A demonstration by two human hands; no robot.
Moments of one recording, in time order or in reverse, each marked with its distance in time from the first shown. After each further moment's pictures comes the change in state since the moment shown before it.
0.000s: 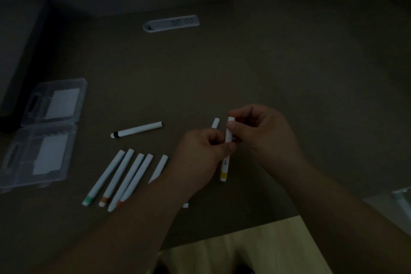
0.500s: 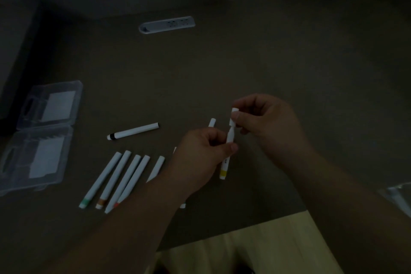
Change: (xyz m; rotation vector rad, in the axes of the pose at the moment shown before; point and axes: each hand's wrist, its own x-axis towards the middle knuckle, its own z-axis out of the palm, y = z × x) left_hand 0.001 0.001 0.003 -0.005 -0.013 0.017; right_hand 0.010 -0.006 -0.014 0.013 0.030 -0.011
